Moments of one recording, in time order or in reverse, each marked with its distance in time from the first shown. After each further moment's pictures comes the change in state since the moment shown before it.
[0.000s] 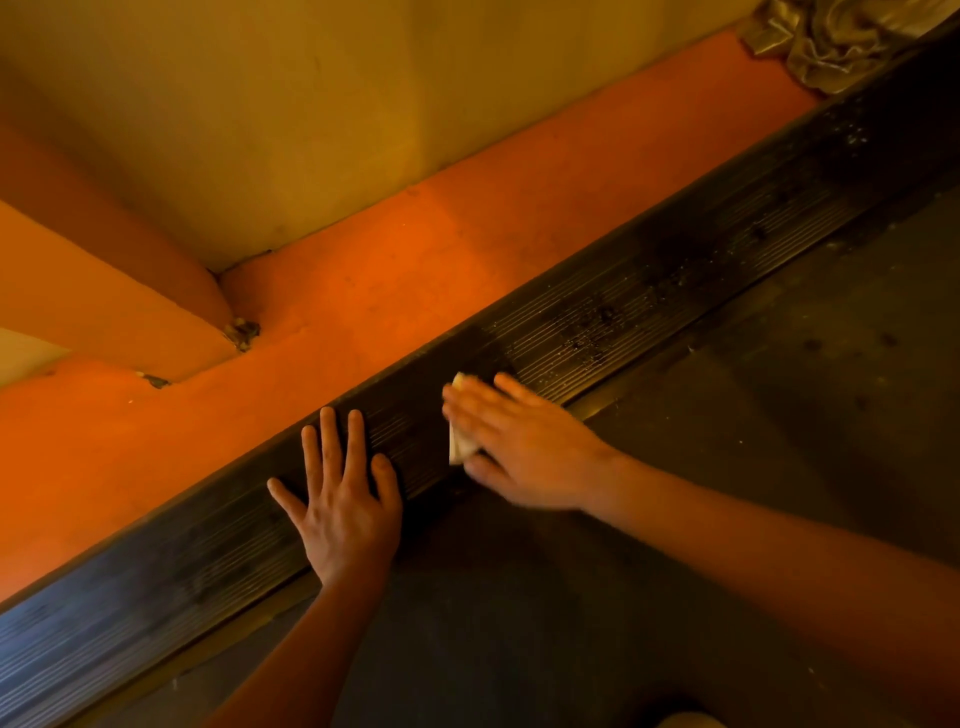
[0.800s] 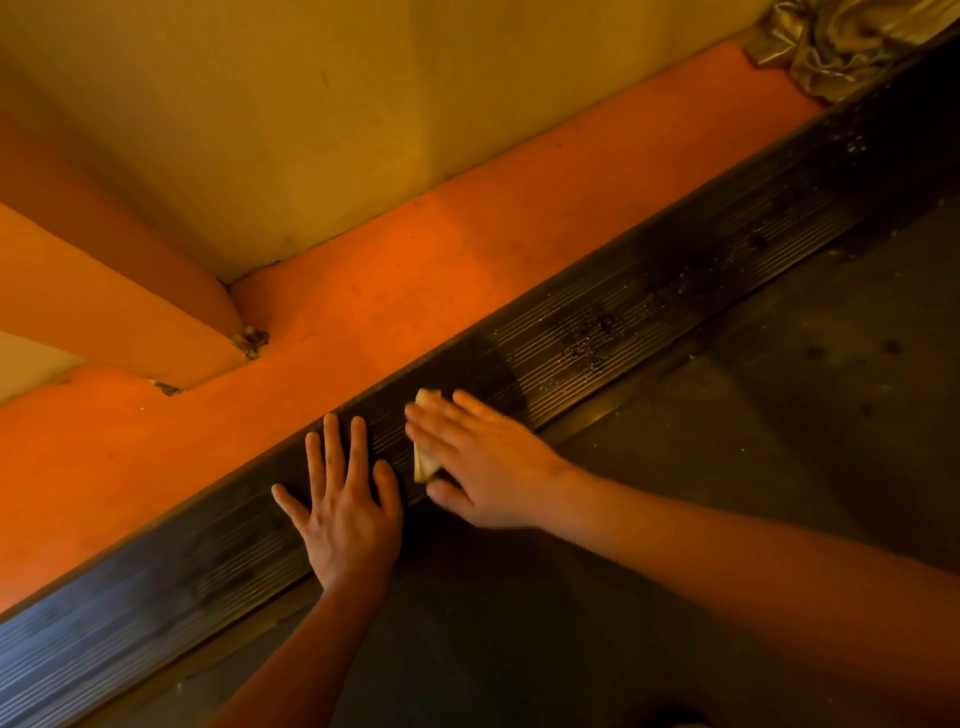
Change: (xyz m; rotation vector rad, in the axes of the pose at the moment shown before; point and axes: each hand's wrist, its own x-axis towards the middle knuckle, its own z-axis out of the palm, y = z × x) left_hand -0.002 0.001 0.000 0.006 0.009 0.005; right_hand 0.025 -0.029 0.009 -0.021 0.009 -0.061
